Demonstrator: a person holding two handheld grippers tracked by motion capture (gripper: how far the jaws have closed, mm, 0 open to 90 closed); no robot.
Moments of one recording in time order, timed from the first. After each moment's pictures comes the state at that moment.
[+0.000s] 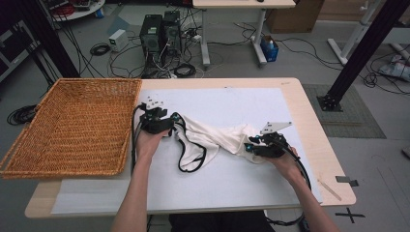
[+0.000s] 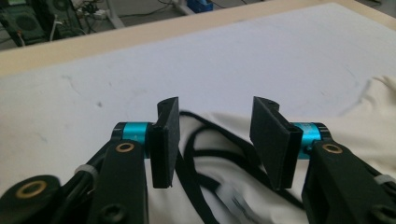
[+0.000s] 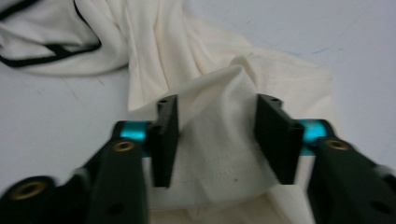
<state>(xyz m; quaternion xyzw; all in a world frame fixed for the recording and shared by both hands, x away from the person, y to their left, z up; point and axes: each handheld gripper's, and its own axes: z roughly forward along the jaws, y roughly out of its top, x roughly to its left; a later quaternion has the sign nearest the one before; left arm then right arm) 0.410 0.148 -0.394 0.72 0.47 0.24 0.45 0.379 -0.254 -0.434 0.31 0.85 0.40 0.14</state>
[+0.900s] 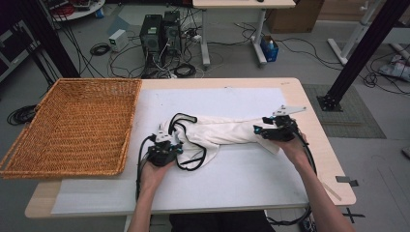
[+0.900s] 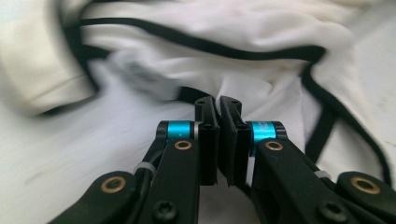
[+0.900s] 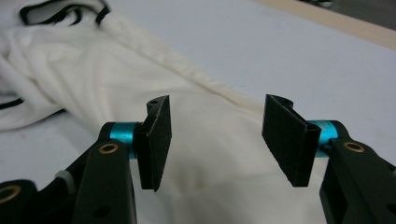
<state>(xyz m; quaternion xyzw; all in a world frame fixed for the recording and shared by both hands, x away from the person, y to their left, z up) 0.340 0.138 -0.445 0.76 0.47 0.18 0.41 0.413 -0.281 -0.407 0.36 0.81 0.42 0.18</state>
